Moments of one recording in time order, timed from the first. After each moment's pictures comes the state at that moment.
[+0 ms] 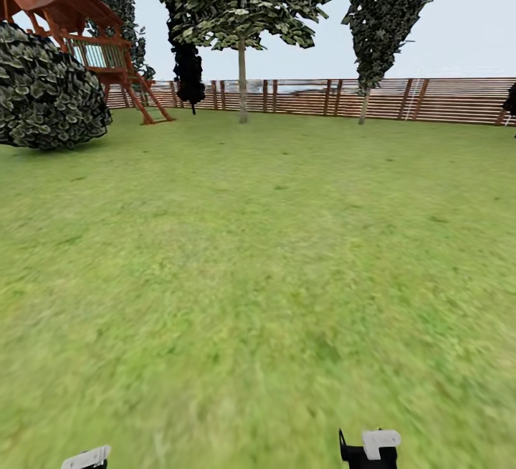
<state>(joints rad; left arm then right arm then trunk) -0.27 0.16 0.57 -0.29 -0.18 -0.40 -0.17 -0.41 -0.02 0.22 -0.03 -0.07 -0.65 -0.20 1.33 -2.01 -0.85</state>
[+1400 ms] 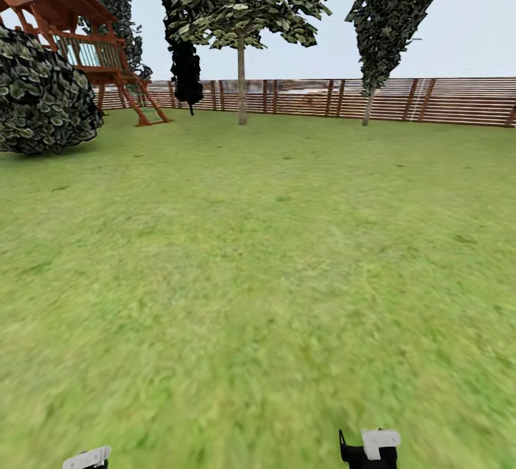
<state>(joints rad) -0.27 0.15 0.57 -0.29 -0.18 -0.40 -0.17 -0.41 -0.02 0.22 -0.03 -0.07 -0.65 -0.20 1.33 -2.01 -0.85</state>
